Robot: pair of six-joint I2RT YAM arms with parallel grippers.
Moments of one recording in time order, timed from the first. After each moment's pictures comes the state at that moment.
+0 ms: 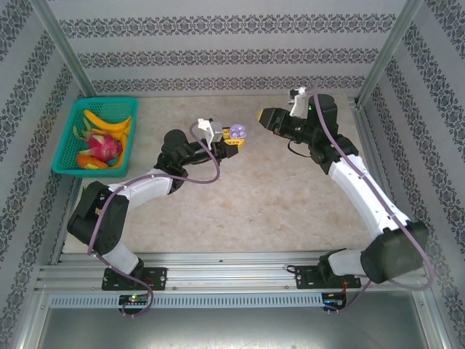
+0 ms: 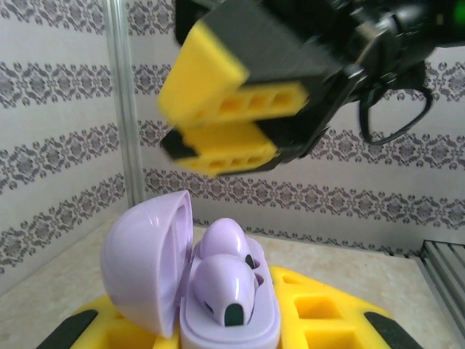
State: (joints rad) left arm -0.48 1.62 0.93 0.86 0.75 -0.10; right arm 0.29 1.37 1.25 -0.24 -0.55 0.71
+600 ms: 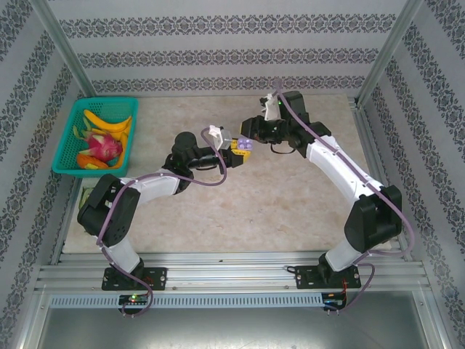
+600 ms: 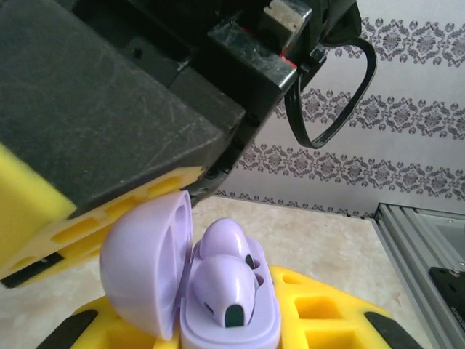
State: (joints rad) left arm -0.50 1.71 0.94 0.83 0.83 -0.10; right arm 0.38 1.60 1.41 -0.43 -0.59 0.60
